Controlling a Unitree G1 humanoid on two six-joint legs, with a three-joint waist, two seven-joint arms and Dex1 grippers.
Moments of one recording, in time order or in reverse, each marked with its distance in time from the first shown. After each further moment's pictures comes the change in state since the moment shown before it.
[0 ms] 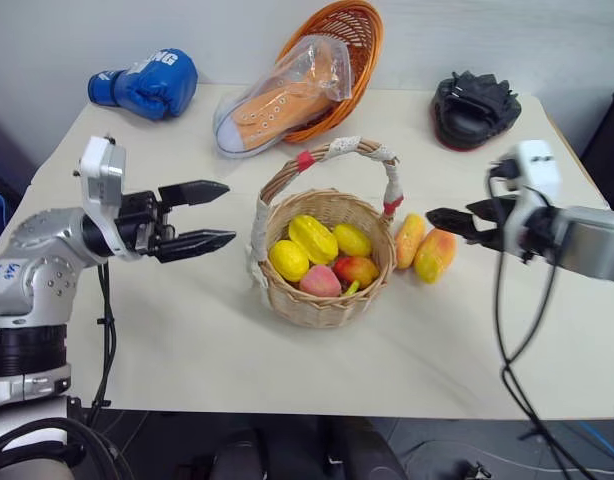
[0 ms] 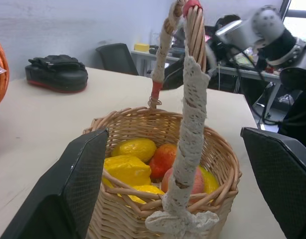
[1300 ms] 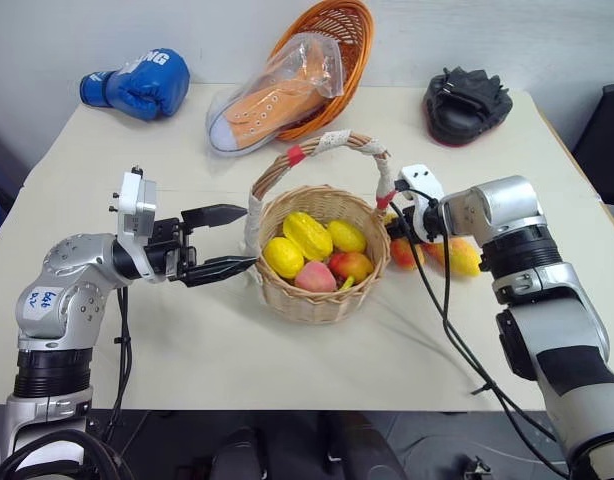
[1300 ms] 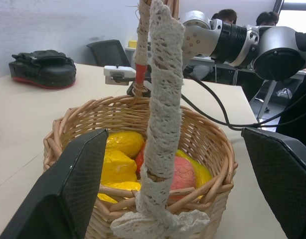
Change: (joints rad) left arm 0.078 -0.067 -0.023 -0.064 0.055 -0.087 0.034; right arm -0.392 0.374 0.215 0.669 -0.814 -0.087 0.550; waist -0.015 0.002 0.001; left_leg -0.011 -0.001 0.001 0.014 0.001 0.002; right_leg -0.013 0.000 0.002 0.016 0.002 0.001
